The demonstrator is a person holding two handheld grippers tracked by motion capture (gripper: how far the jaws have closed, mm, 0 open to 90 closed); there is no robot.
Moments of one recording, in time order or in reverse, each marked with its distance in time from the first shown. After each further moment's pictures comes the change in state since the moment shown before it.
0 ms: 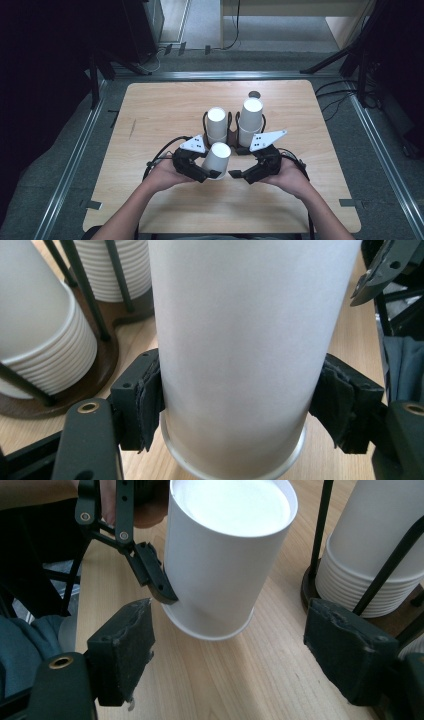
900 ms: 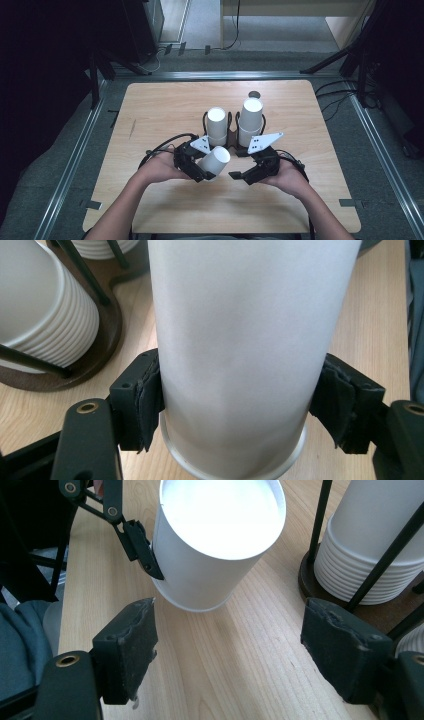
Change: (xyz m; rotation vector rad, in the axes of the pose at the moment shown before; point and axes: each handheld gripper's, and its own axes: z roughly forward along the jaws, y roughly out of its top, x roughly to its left) left arm 0.003 0.018 0.001 0.261 0.005 0.113; right arm -0.004 -0.007 0.007 0.041 -0.016 -0.026
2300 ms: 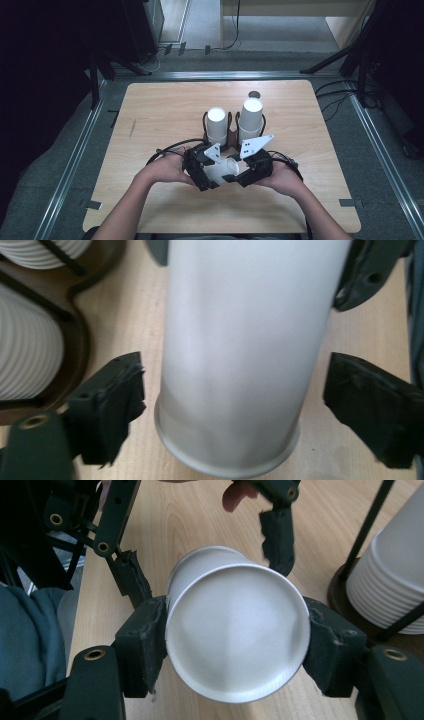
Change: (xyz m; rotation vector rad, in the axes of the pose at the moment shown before) left arm -0.014 0.015 0.015 0.080 -0.003 0.101; right arm 0.010 0.009 0.012 0.022 0.064 -0.077
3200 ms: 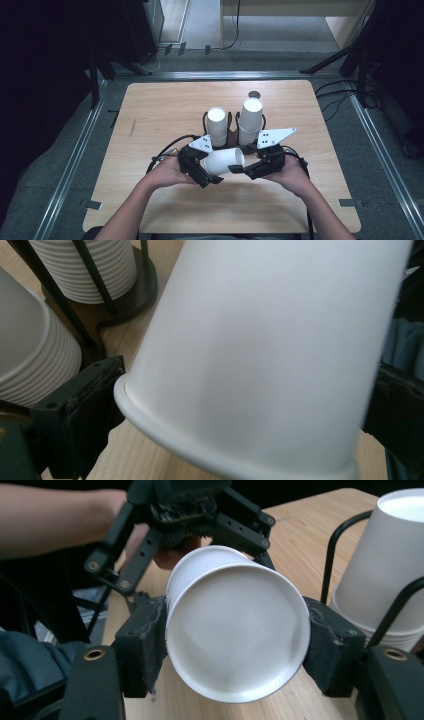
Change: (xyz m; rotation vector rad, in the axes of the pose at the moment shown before) left arm 0.003 -0.015 -0.008 -0.288 -0.025 -0.172; right arm -0.005 0.004 -0.036 -0.222 0.021 0.053
